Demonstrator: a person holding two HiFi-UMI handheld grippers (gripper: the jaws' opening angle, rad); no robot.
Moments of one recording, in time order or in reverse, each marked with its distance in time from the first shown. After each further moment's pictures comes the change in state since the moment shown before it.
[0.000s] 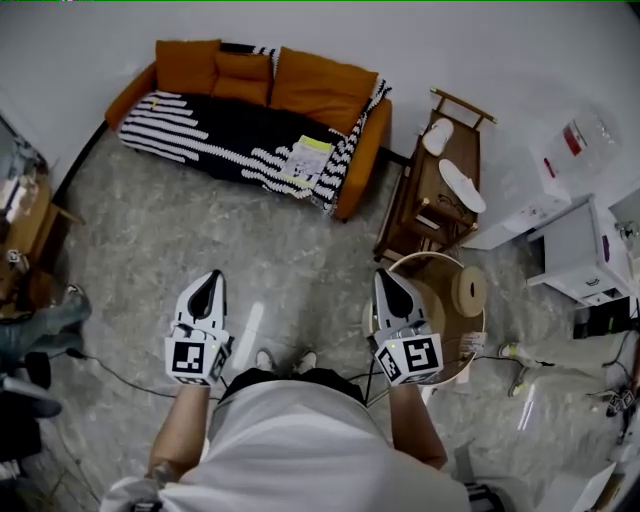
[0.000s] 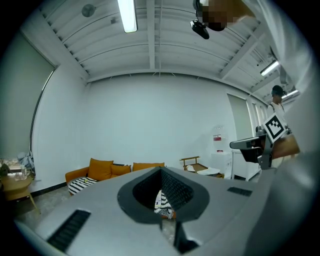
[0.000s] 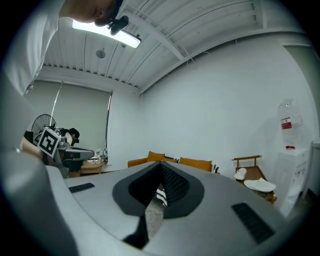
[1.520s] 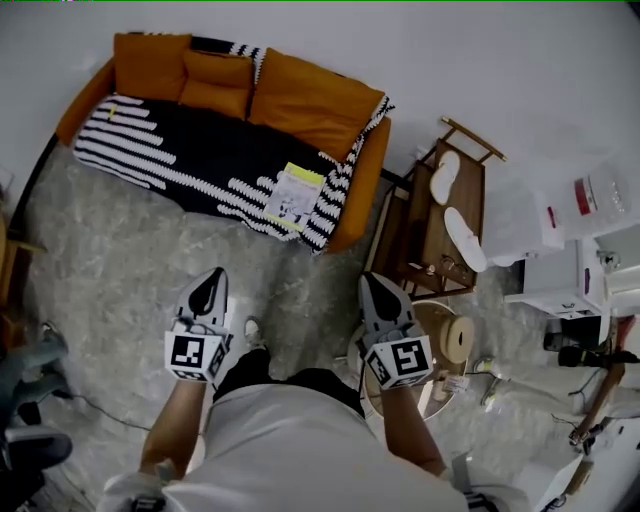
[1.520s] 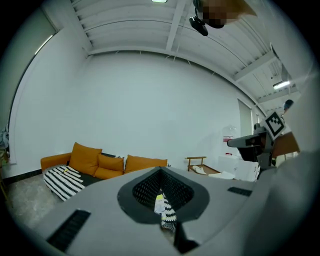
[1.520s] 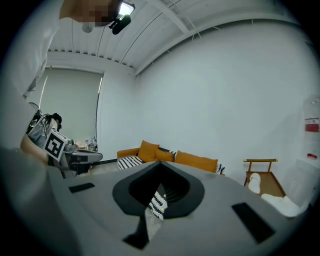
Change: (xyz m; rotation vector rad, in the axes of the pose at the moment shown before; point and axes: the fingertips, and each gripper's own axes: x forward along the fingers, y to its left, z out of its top) left arm 0.307 0.159 -0.028 -0.124 0.088 -0.121; right arm 0.322 -0.069 0.008 -0.029 0.166 -0.024
